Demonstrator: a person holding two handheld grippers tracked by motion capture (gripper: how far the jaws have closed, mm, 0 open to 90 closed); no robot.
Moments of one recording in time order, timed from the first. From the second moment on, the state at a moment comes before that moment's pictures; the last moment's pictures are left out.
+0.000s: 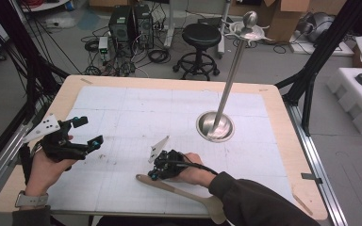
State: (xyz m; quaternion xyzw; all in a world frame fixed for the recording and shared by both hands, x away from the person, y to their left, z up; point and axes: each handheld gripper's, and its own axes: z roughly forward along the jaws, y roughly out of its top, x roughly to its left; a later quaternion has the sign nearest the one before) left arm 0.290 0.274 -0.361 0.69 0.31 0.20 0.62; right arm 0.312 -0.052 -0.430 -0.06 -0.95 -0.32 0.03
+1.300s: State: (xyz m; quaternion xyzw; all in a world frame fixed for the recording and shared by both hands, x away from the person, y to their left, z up) left arm 0.288 0.276 -0.361 0.68 0.31 0.19 0.63; right arm 0.259 -0.142 -0.393 -0.15 -0.95 -0.27 0.01
